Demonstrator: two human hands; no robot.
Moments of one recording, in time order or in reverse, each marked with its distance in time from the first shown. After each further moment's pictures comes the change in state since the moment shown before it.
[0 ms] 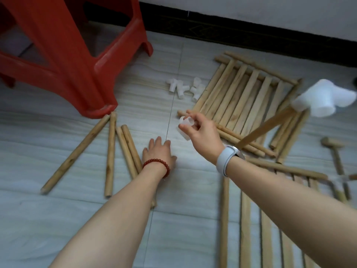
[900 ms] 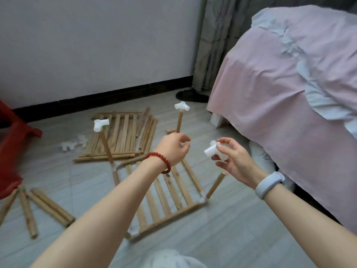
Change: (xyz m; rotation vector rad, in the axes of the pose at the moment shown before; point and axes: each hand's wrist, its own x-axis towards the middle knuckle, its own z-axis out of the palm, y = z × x) left_hand -0.387 0.314 -0.082 -0.194 0.045 0.959; right_hand -0.445 -0.026 -0.344 0.842 0.559 0.212
